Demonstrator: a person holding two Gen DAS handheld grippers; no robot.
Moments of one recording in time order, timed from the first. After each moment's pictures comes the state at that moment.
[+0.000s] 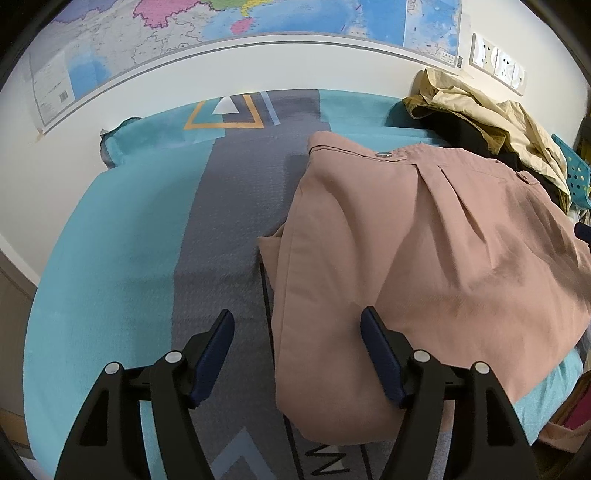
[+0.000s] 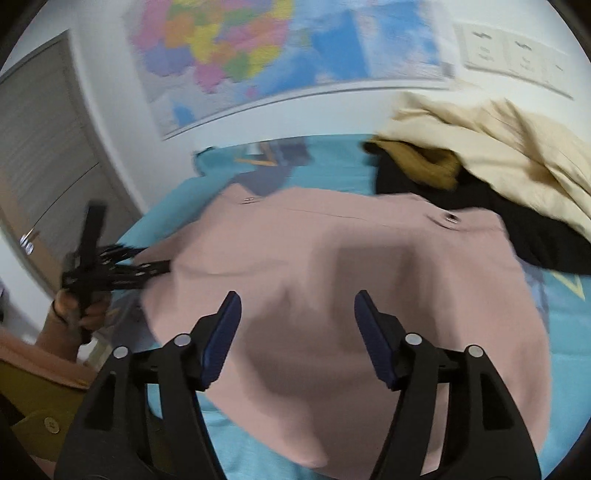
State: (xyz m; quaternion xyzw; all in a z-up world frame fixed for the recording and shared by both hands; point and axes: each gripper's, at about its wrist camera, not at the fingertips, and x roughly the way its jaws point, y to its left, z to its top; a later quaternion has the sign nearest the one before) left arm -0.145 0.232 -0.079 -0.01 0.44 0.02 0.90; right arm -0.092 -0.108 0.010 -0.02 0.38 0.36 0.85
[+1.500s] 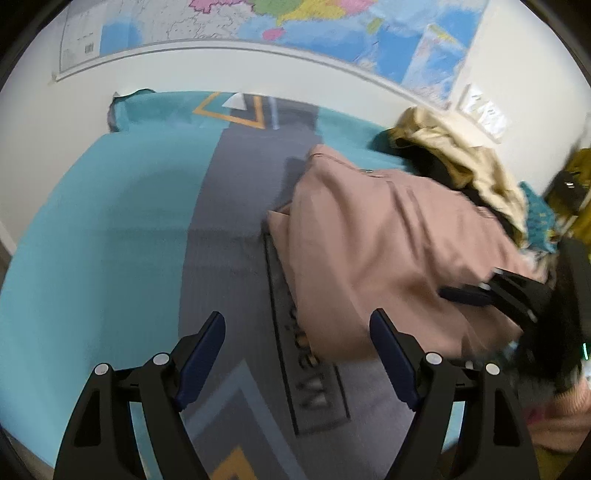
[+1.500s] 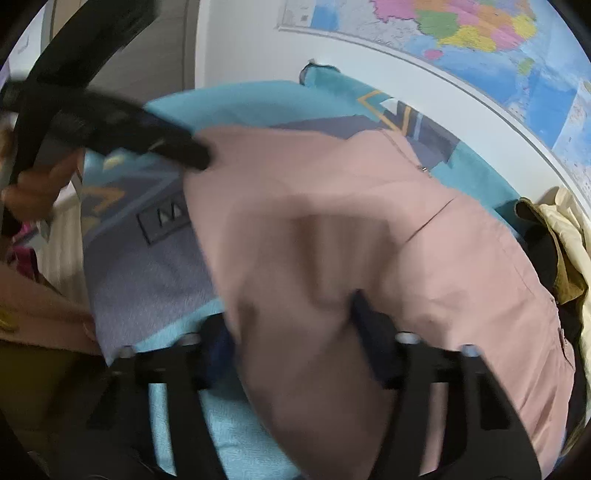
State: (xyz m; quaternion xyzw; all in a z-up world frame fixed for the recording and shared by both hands) left arm -0.202 0.267 -0.064 -0.12 0.42 -0.05 0.90; right arm -0.140 0.063 -0.047 -0.29 0.34 0.43 0.78
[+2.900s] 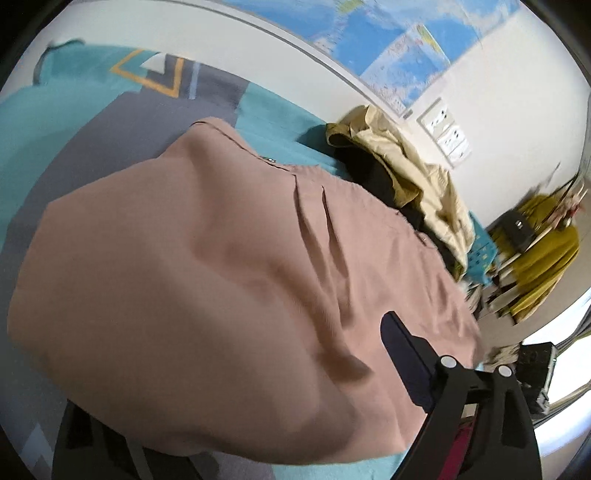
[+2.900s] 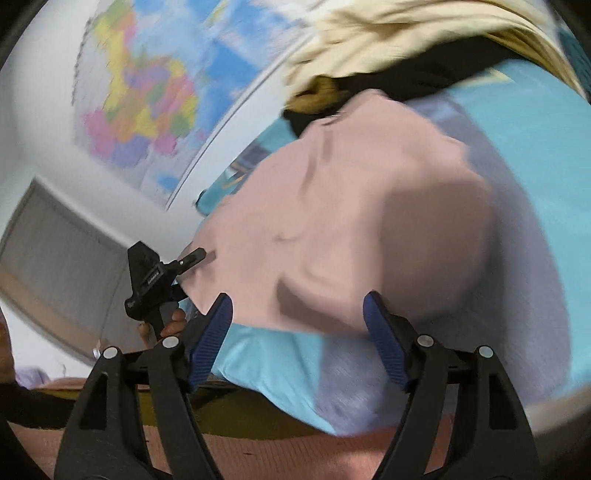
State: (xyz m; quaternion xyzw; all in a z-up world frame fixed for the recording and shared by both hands) left arm -0.115 0.198 -0.096 -0.24 0.40 -0.16 0.87; right arm -0.142 -0.248 -0.038 0.27 0.44 0.31 0.80
